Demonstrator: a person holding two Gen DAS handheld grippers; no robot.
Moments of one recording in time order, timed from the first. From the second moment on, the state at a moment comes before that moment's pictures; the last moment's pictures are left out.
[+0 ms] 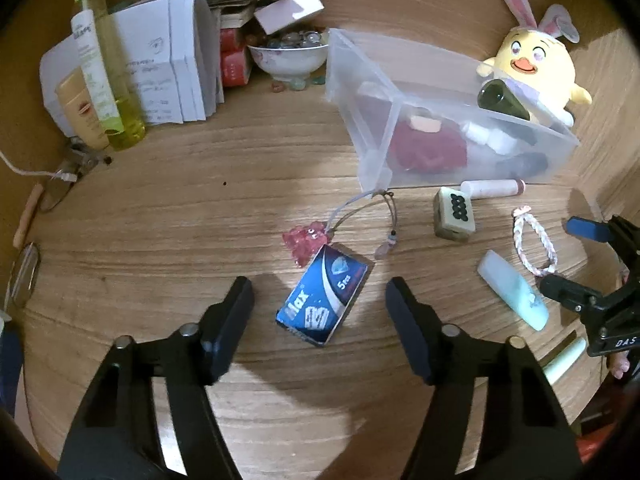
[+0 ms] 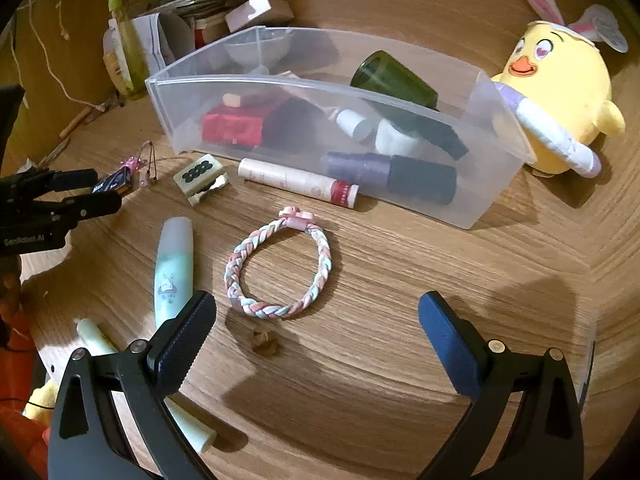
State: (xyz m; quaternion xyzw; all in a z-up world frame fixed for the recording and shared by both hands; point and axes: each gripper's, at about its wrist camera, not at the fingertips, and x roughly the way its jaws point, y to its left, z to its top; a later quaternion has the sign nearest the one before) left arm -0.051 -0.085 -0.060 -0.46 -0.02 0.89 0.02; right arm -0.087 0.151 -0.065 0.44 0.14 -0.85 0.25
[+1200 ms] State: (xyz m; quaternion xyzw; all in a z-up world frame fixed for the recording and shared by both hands) left arm -0.026 -0.087 -0.030 -0.39 -0.02 0.92 0.04; right arm -0.104 0.130 -0.052 0.41 0.13 -0.86 0.26
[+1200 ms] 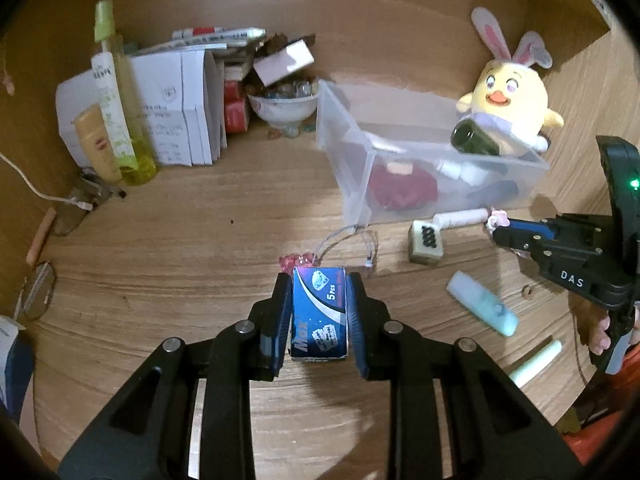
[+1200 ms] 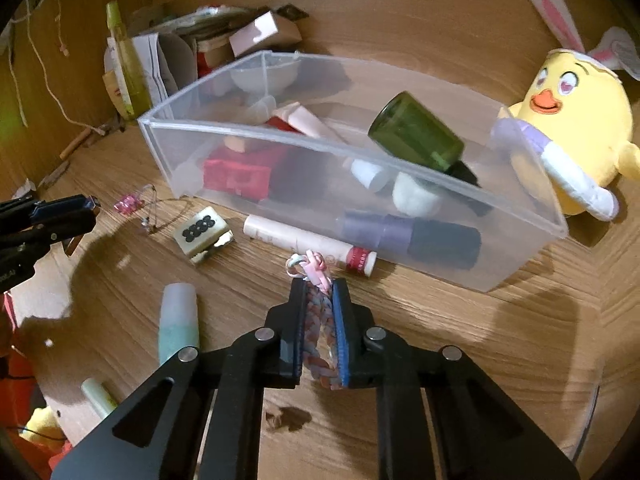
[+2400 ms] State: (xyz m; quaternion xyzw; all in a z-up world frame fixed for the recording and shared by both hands) left arm -0.057 -0.057 0.044 -0.31 -0.05 0.95 0.06; right arm -0.109 0.147 0.038 0.29 0.06 -0.91 0.29
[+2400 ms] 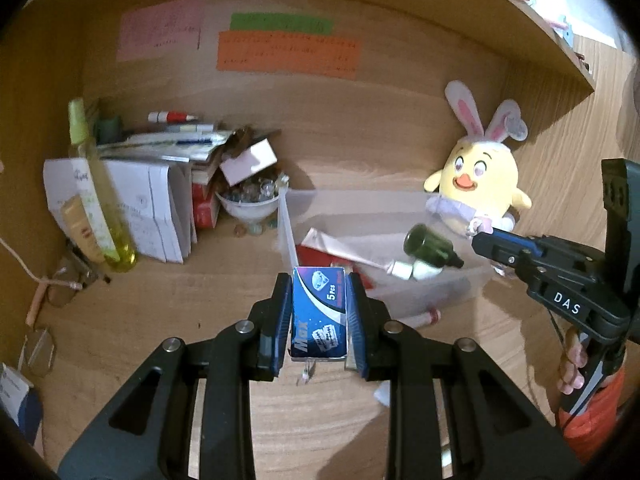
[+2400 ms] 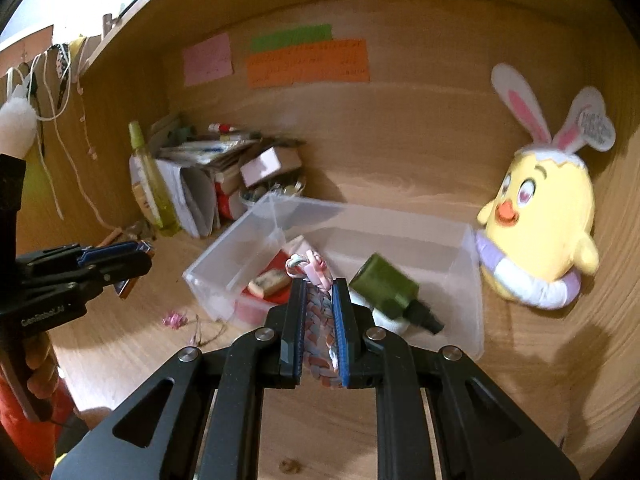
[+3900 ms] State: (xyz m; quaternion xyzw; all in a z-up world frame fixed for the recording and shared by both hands) left arm -0.162 -0.027 -0.003 -0.39 -0.04 0.91 0.10; right arm -0.198 0.169 -0.006 0.36 0.08 -0.91 0.19
